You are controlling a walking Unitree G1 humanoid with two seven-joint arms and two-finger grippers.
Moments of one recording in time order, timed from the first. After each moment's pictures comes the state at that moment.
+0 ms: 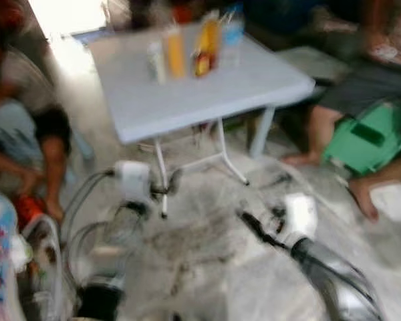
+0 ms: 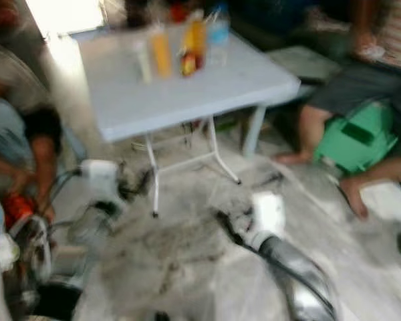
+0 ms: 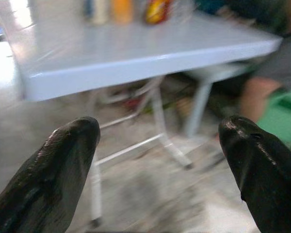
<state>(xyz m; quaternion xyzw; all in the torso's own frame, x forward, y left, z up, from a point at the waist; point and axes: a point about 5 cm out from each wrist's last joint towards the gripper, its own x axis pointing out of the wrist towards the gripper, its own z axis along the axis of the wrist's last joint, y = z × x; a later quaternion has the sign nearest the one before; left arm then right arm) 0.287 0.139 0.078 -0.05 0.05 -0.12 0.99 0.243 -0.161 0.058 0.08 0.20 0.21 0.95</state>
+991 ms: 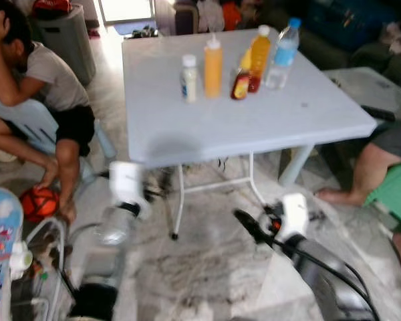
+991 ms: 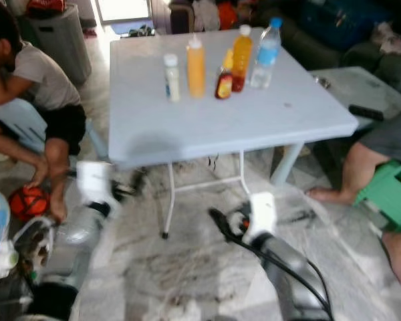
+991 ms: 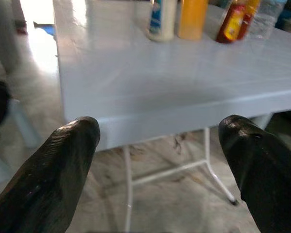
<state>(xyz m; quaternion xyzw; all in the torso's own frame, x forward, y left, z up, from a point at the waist) 0.291 0.142 0.081 -0.05 0.05 -0.10 0.99 0.242 -0.162 0.052 0.09 0.21 0.21 0.95</state>
